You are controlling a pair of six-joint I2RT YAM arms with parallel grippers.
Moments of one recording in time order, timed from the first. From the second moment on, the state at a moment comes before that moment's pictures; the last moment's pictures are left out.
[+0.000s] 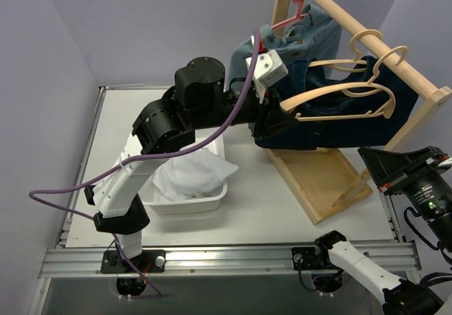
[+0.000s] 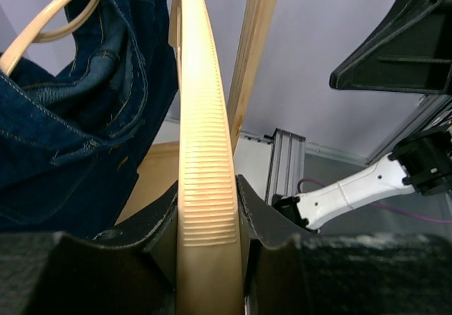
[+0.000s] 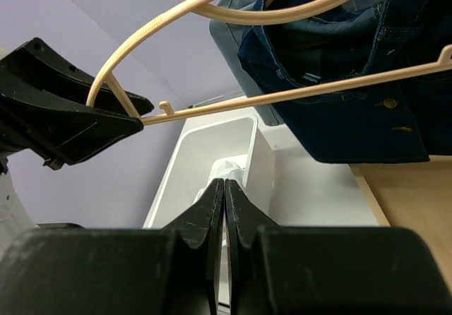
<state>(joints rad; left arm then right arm) -1.10 1.85 2.68 -0.89 0.25 -0.13 0.41 0.78 1.94 -1.18 0.07 0.61</state>
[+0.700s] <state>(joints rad) -1.05 1.94 2.49 -0.69 0.40 -0.20 0.42 0.78 1.89 -1.18 0.14 0.60</state>
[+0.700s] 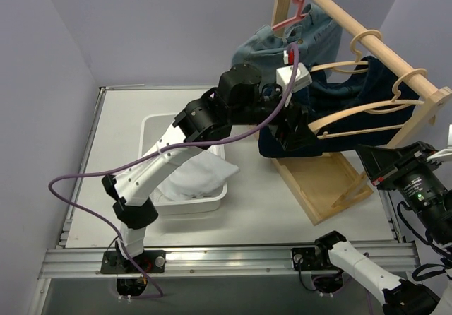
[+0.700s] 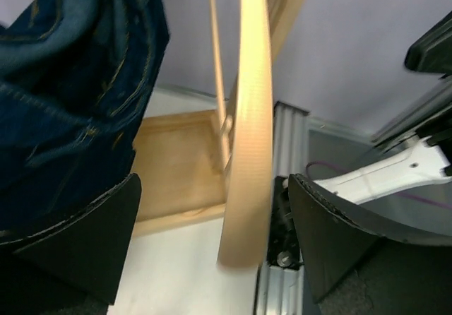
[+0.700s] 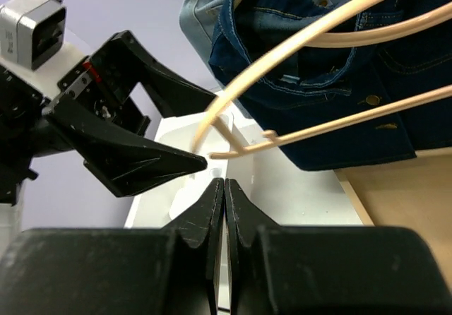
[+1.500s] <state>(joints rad) -0.73 1.98 2.57 -0.72 0.63 0.25 0.42 0.78 1.81 -1.17 0.13 0.60</state>
